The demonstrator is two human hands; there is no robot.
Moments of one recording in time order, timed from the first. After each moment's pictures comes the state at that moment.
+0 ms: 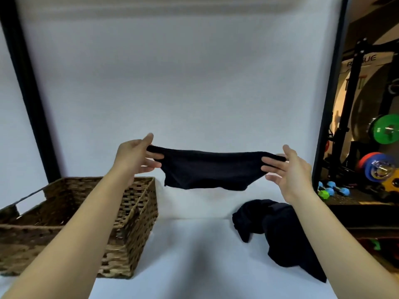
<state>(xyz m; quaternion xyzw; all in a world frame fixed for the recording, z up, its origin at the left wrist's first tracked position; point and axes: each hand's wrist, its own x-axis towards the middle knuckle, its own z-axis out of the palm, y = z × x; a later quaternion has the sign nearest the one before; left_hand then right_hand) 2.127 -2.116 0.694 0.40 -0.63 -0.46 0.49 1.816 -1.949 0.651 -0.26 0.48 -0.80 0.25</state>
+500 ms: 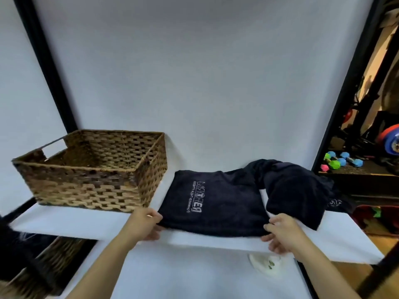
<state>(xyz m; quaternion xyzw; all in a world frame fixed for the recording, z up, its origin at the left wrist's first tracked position) 2.181 -2.044 0.445 0.58 -0.61 -0.48 0.25 1.838 -1.876 0.441 -0.24 0.78 -0.44 0.38</state>
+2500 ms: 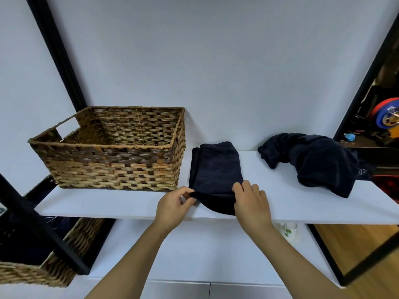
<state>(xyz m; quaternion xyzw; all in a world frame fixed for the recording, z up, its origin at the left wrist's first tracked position) 2.225 -2.068 0.379 0.42 -0.79 -0.32 0.30 2.022 -1.957 0.395 -0.55 0.81 -0.14 -0.16</state>
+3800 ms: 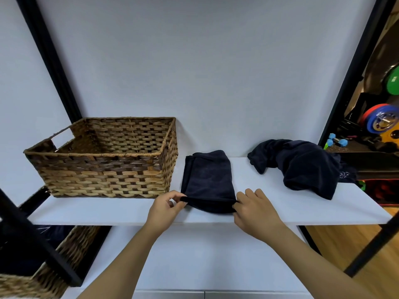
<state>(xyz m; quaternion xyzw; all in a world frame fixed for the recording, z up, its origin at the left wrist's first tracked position) 2.219 -2.066 0.385 0.38 -0.74 -0.44 0.34 1.971 -1.914 0.406 -0.69 0.67 -0.04 -0.26</state>
